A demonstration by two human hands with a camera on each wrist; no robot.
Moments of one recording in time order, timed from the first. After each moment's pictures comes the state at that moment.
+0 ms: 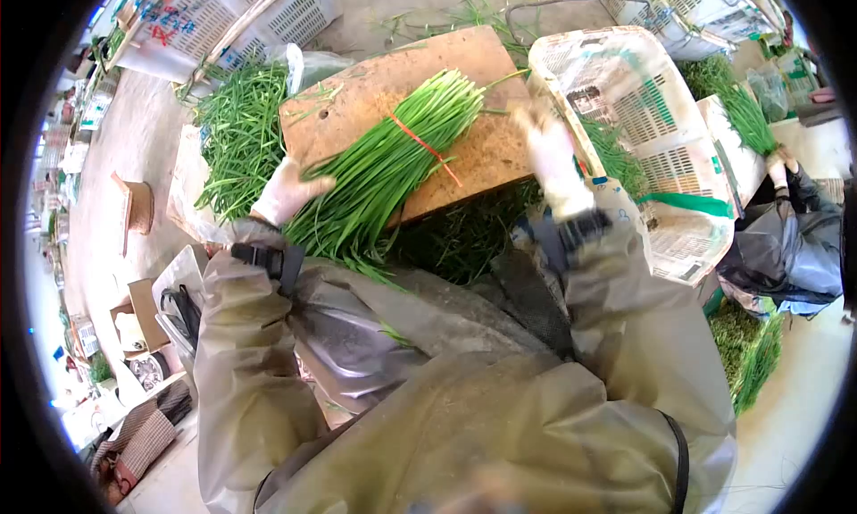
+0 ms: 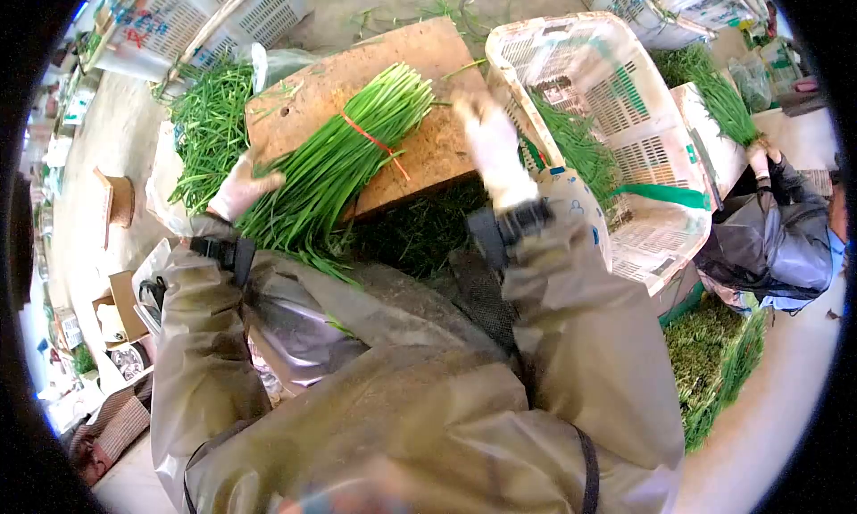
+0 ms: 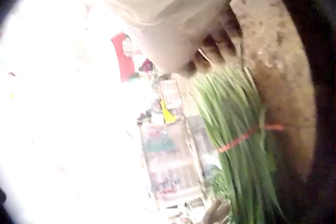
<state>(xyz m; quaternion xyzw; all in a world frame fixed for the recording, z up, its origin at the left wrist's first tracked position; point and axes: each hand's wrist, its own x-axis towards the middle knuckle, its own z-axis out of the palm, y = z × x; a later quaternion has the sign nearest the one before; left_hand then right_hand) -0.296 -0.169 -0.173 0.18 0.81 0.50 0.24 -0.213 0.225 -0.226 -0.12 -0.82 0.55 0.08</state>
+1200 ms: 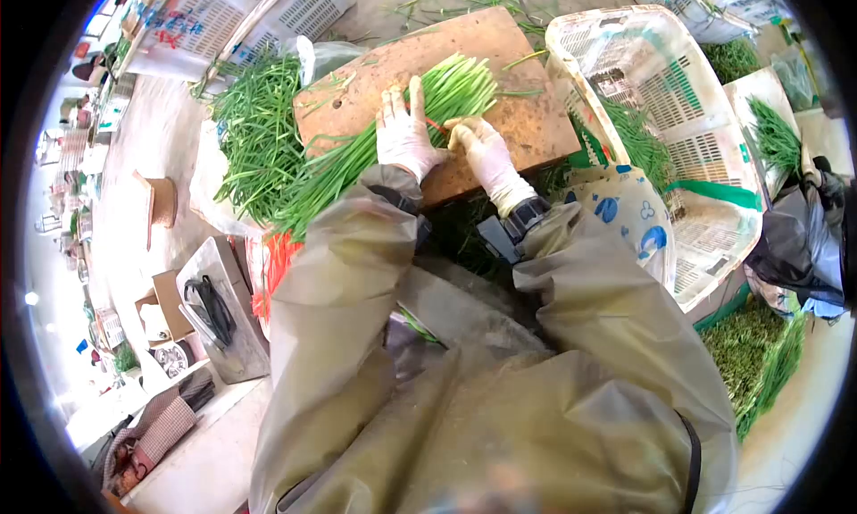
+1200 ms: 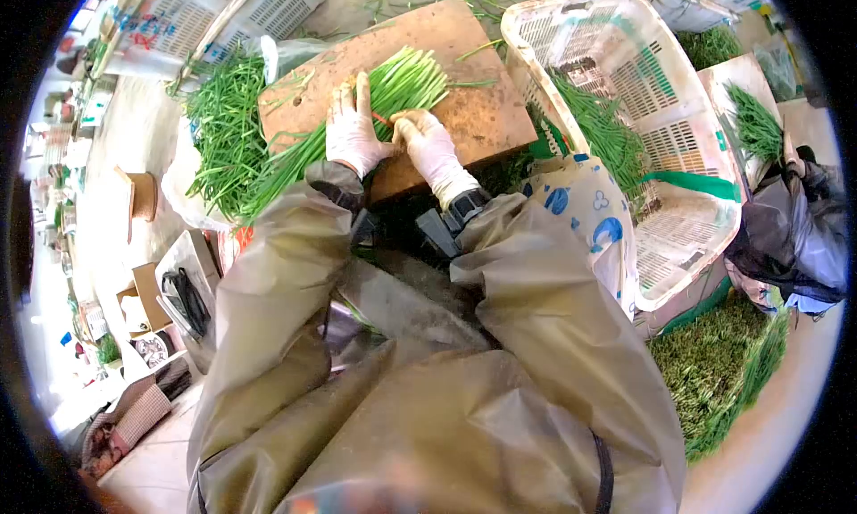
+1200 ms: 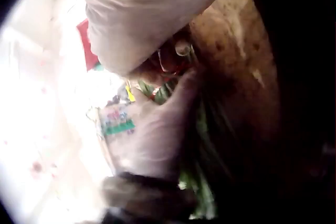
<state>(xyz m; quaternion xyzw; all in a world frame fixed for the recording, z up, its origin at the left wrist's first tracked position) -0.287 -0.006 -0.240 0.21 0.97 0.12 -0.01 -0.222 0.127 -0.278 -0.09 -0.69 0.71 0.12</state>
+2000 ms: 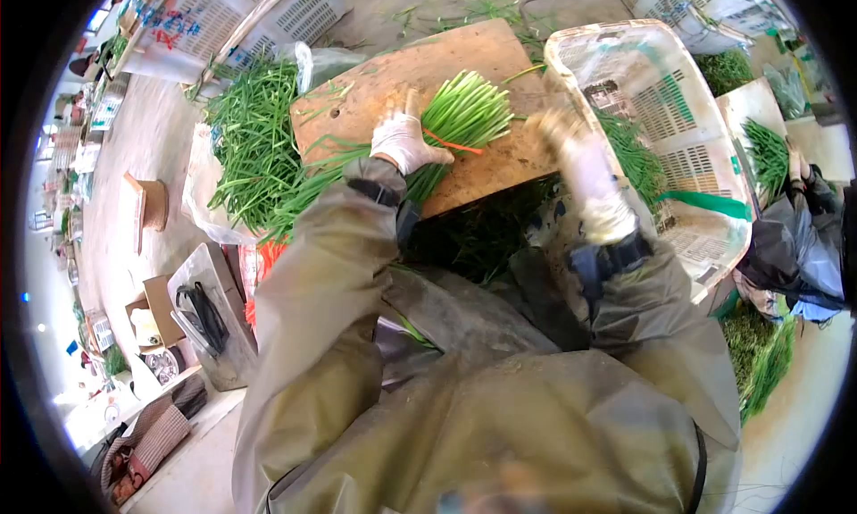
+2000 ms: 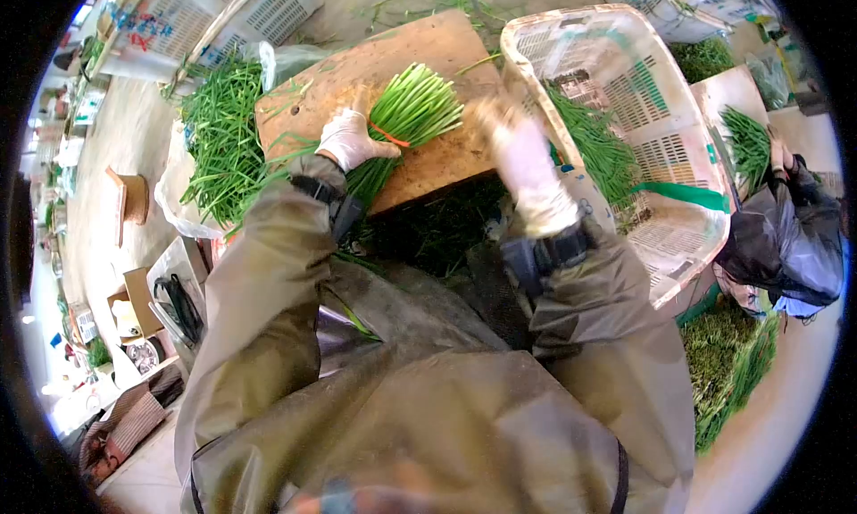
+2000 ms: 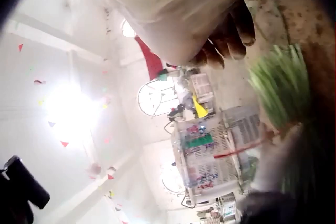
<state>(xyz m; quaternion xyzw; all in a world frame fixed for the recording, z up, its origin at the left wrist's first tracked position) -0.320 -0.010 -0.216 0.20 0.96 0.11 0.16 -0.188 0.221 -0.162 -0.17 -0.75 0.64 0.02</state>
